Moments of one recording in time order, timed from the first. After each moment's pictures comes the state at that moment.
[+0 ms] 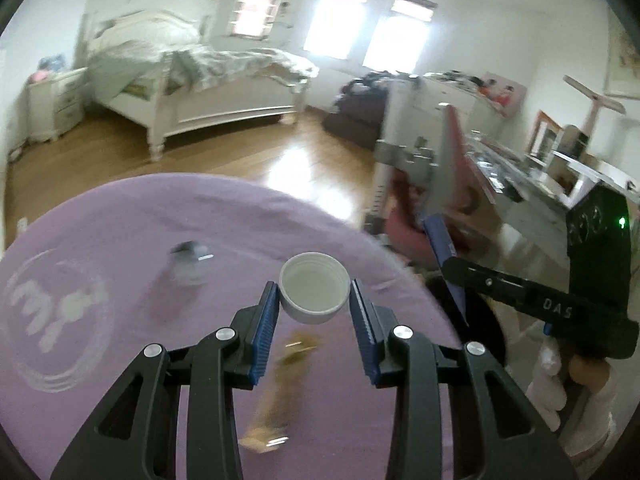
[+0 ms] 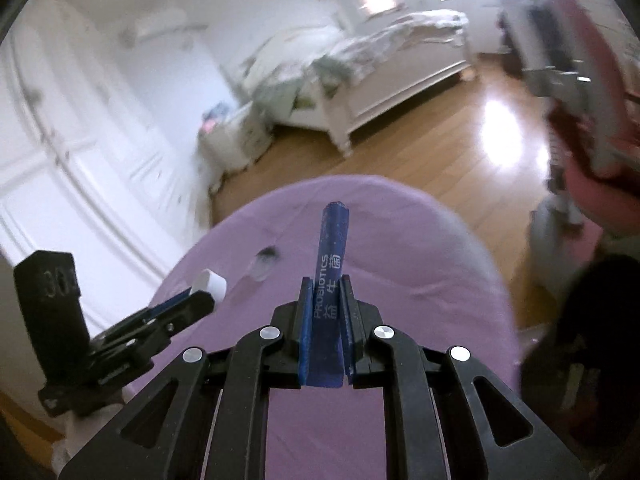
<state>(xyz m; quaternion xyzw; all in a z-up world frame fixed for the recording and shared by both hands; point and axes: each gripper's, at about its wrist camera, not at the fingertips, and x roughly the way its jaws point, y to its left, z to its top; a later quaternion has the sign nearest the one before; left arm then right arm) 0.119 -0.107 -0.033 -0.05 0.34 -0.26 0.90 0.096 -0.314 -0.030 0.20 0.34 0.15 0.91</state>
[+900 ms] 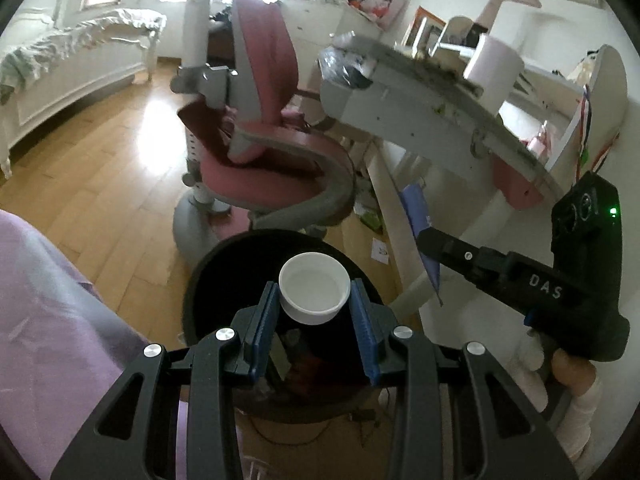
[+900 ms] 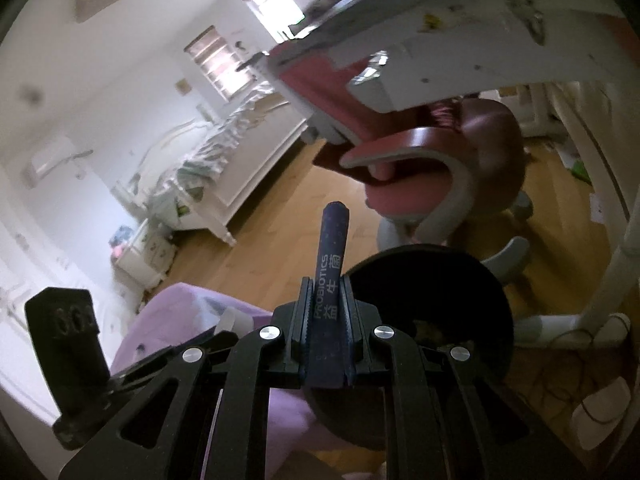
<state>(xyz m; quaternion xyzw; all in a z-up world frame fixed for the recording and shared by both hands) 0.090 -0.392 -0.077 0.03 0.40 -0.47 0.79 -0.033 -0.596 -0.080 0.34 0.27 -0.07 0.90</state>
